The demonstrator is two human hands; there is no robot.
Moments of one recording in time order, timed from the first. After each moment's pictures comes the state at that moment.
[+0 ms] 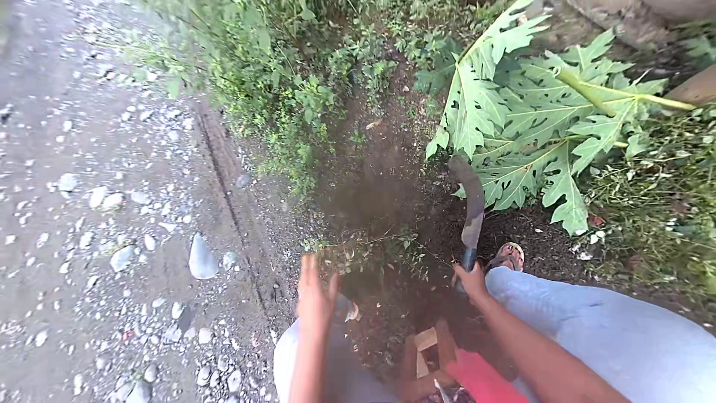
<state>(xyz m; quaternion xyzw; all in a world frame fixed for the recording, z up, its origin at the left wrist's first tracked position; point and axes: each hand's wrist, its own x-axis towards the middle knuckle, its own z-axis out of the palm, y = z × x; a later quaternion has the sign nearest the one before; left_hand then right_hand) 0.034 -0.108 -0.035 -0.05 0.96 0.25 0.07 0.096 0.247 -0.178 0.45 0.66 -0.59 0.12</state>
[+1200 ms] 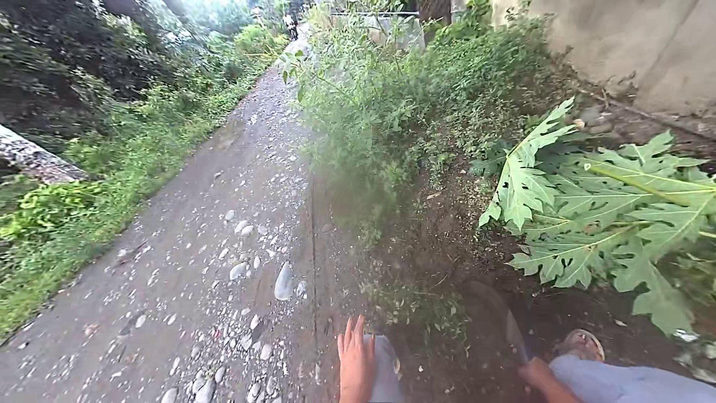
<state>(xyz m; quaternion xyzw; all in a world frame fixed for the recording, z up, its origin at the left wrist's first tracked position) 0.135 -0.132 -0.026 -0.07 0.98 0.18 -0.07 0.118 0.277 -0.176 0.34 0.80 -0.28 0.41</state>
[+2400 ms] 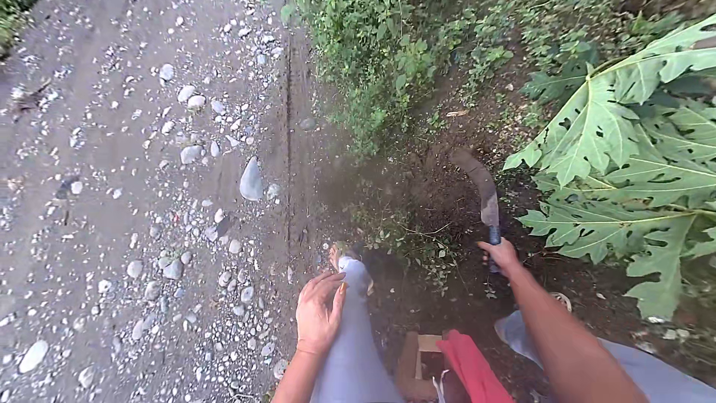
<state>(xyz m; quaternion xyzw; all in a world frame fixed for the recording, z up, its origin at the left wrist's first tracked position) 0.132 -0.173 -0.046 -0.09 0.95 0.29 -0.07 -0.052 0.242 -0.200 0.32 0.77 -0.48 0.28</state>
